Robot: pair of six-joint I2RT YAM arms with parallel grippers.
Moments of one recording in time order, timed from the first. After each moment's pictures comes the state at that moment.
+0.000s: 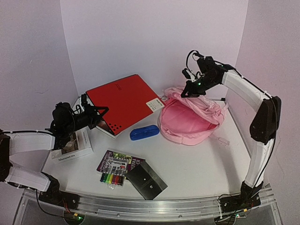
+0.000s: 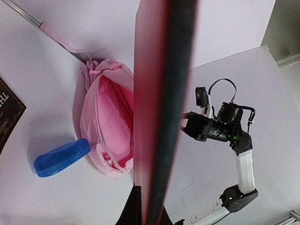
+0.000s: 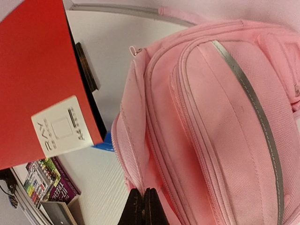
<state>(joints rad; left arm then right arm) -0.41 1.23 0.53 0.69 0.46 -1.14 0.39 1.98 2.00 -0.93 -0.33 0.06</state>
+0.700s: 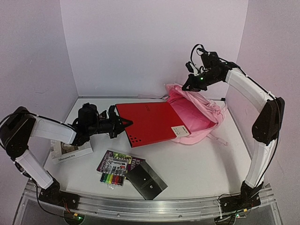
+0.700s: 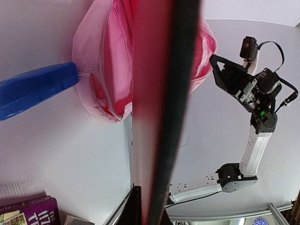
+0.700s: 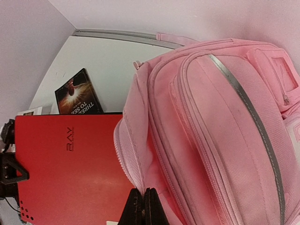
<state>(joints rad) -0.60 1.56 0.69 0.69 0.59 -1.32 0.39 1.94 2.03 -0.86 -0.34 0.14</state>
